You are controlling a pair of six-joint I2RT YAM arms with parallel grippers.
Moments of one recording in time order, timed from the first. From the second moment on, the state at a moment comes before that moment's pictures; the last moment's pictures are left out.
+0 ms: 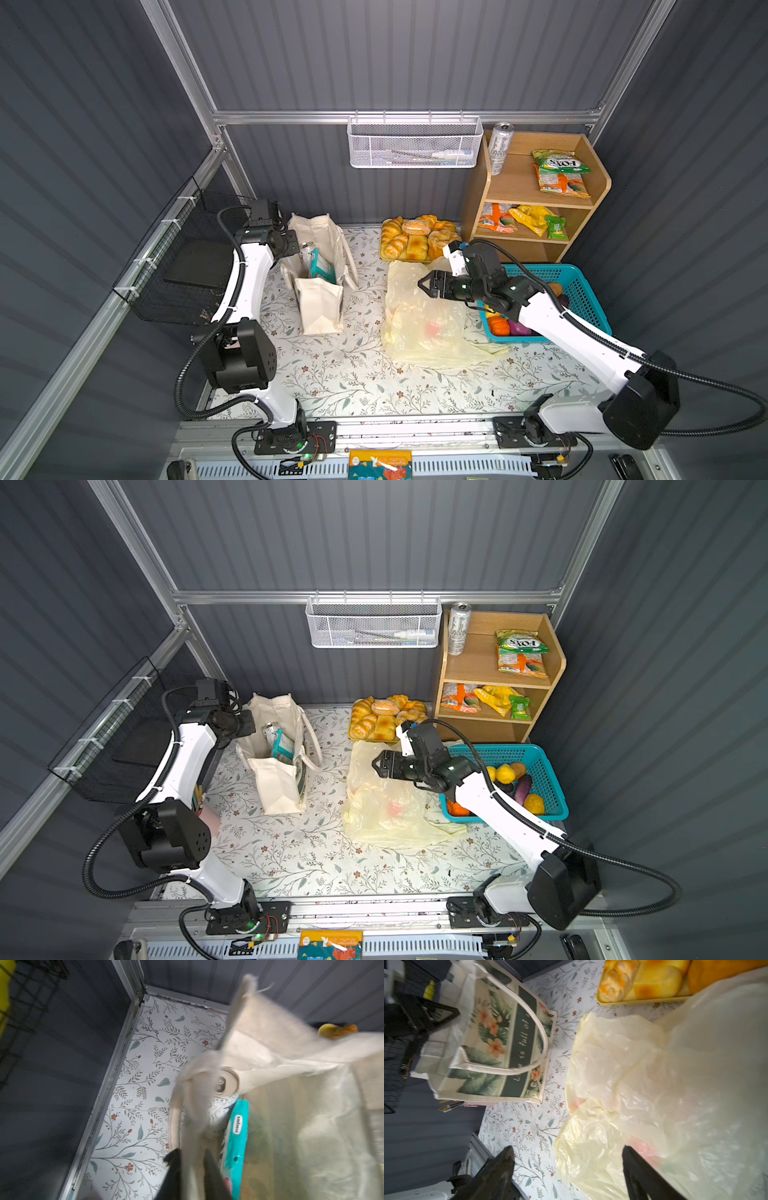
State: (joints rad) left arm 0.07 1.69 1.66 -0.83 -0.03 -0.13; right arm 0.59 1.33 1.11 -0.48 -0.22 0.60
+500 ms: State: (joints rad) left arm -0.04 1.53 1.87 -0.86 -0.03 -0.13; right arm 0.51 1.31 1.00 -0.64 0.00 0.59
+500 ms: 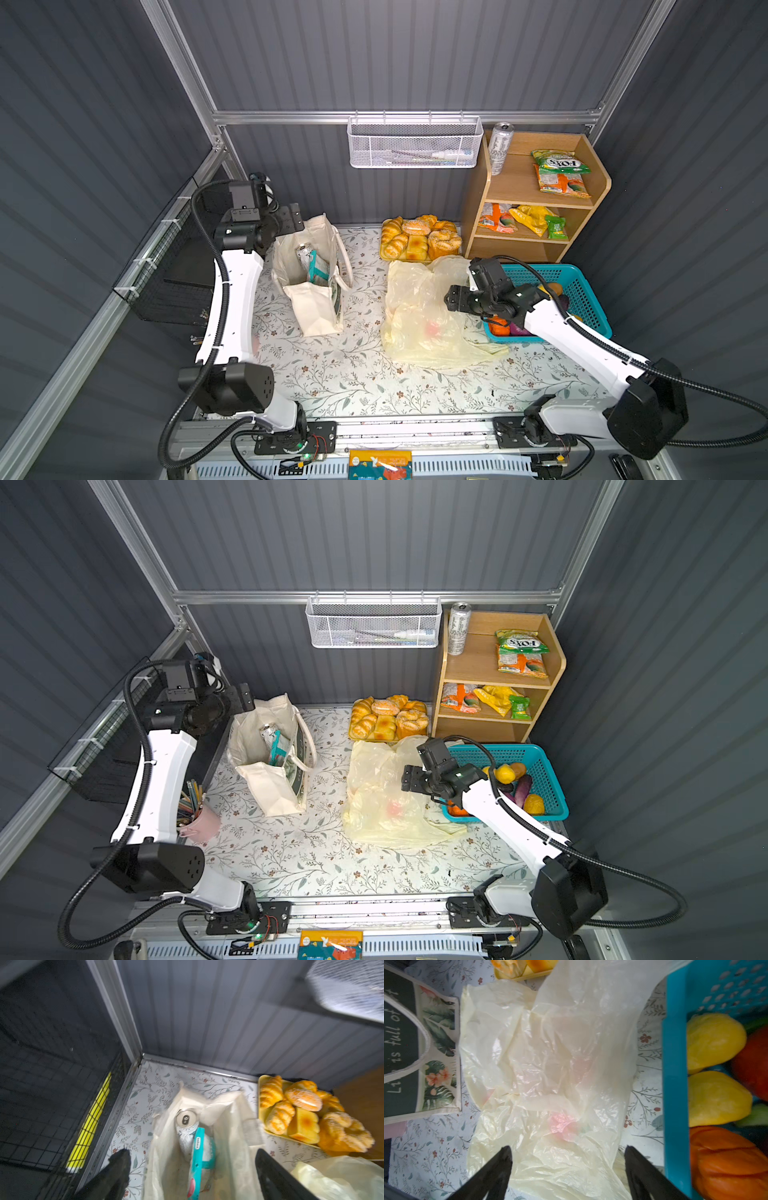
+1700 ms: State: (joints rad) left arm -0.44 1.36 1.57 -0.83 0.03 -0.28; right arm 0.61 1.34 0.97 -0.38 -0.13 0.89
